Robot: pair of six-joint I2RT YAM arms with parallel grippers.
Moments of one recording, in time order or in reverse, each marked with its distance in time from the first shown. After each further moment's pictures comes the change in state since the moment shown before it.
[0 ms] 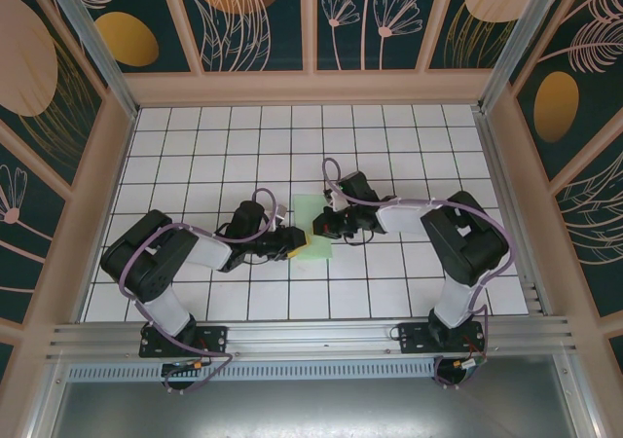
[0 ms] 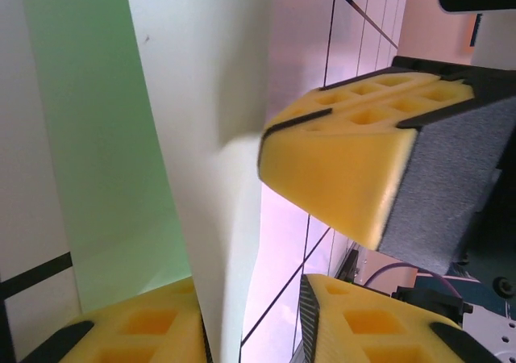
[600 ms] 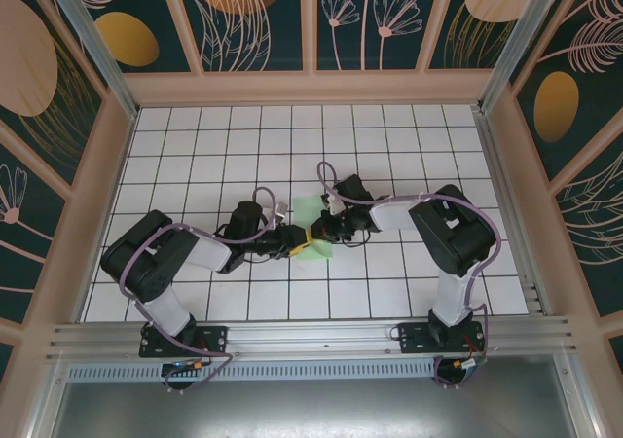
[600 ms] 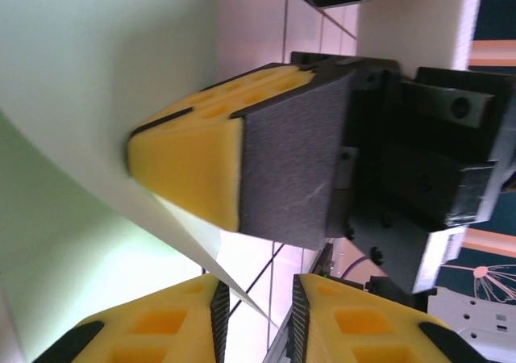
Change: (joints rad) left arm 0.000 0.000 -0.015 0.114 0.037 -0.045; right arm 0.007 0.081 0.032 -0.022 -0.007 -0.005
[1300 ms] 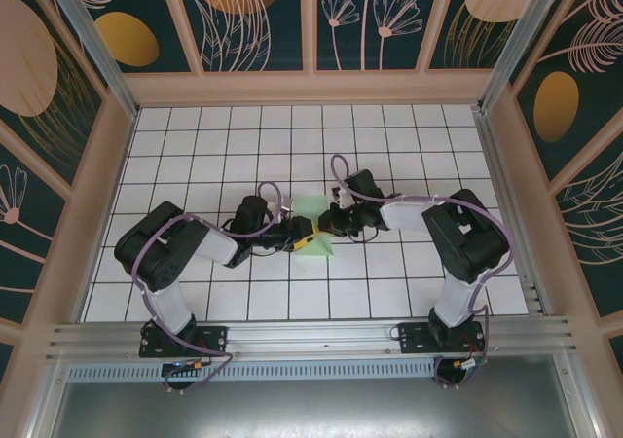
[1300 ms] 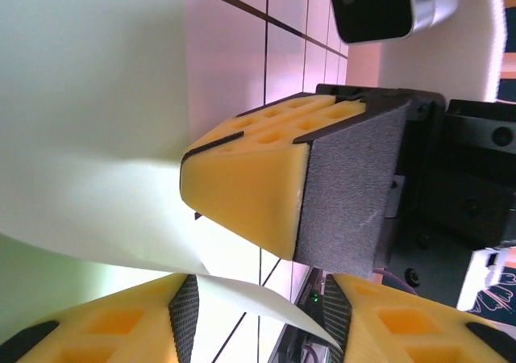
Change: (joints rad) left arm 0.000 0.093 0.072 0.060 0.002 -0.020; right arm -0.063 -0.085 -0.042 0.000 0.008 0.059
